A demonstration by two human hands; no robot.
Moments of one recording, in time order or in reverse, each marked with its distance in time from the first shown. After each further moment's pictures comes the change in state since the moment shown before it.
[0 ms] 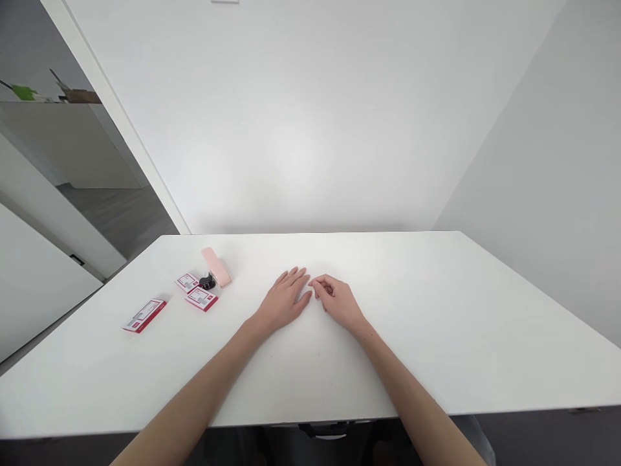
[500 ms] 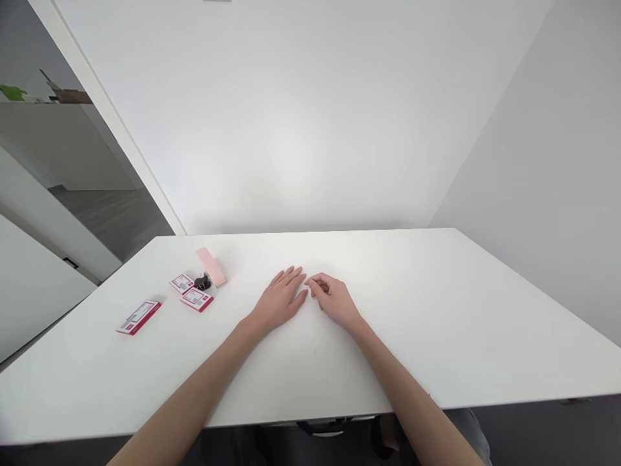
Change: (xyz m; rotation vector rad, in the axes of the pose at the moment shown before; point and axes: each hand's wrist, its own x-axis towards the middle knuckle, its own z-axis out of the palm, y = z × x) left_hand 0.001 0.000 -0.001 0.007 -0.019 -0.004; right_hand 0.000 -0.001 0.001 0.005 0.009 -0.001
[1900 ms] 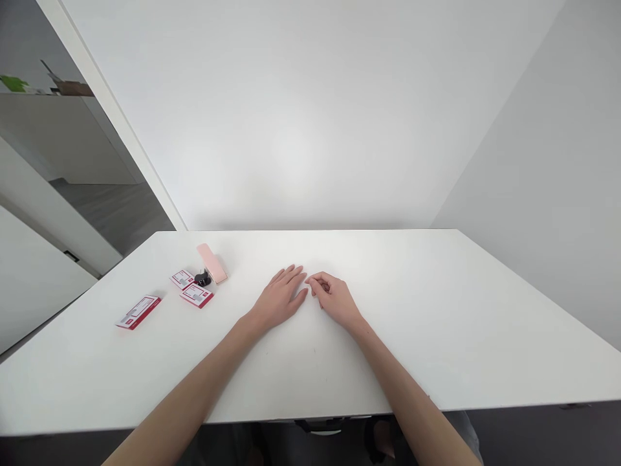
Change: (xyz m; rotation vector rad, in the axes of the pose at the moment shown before) left_hand -0.002 0.002 -0.002 -0.024 0.033 0.015; right_hand -0.002 0.000 -0.002 -0.018 0.003 -0.008
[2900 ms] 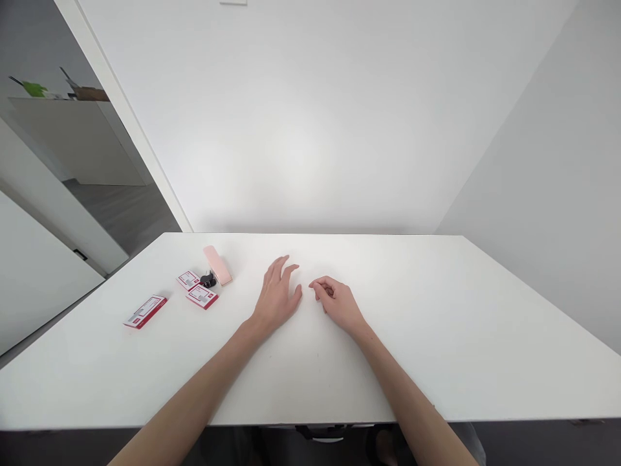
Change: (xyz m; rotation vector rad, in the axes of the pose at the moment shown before) left_hand -0.002 0.000 -0.003 -0.015 0.288 -0.128; right_hand 0.000 0.002 0.002 -0.012 -0.003 0.011
